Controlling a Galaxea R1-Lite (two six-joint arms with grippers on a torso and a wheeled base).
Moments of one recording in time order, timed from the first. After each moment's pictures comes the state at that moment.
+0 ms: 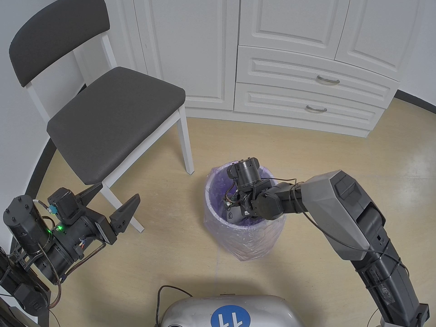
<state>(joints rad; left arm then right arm) -0.37 1.62 -0.09 -1.53 -0.03 -0.09 0.58 2.70 -2.00 -0.10 -0.45 -1.44</state>
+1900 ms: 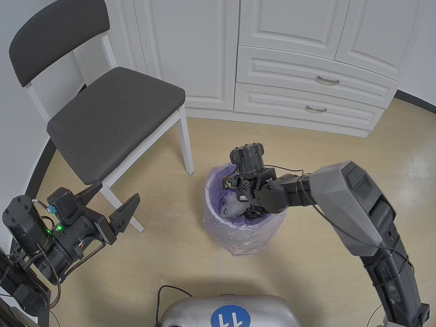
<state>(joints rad) -0.38 1.61 -0.09 -1.53 -0.03 -0.09 0.59 2.62 -1.95 -0.23 -0.46 -1.30</state>
